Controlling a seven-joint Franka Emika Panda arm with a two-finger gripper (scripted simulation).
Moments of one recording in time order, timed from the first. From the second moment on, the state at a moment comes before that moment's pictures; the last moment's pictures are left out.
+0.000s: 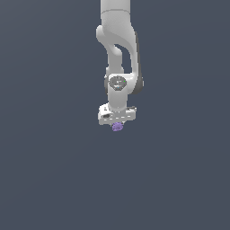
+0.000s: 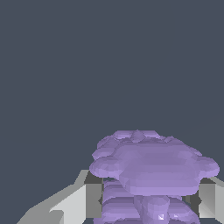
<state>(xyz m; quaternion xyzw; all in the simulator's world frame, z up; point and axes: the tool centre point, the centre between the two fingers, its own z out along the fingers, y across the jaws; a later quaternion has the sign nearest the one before) -0.077 0.011 0.047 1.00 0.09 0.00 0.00</state>
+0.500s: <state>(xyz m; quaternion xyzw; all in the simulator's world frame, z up) -0.053 0.027 0.096 1.00 0.09 0.00 0.00</state>
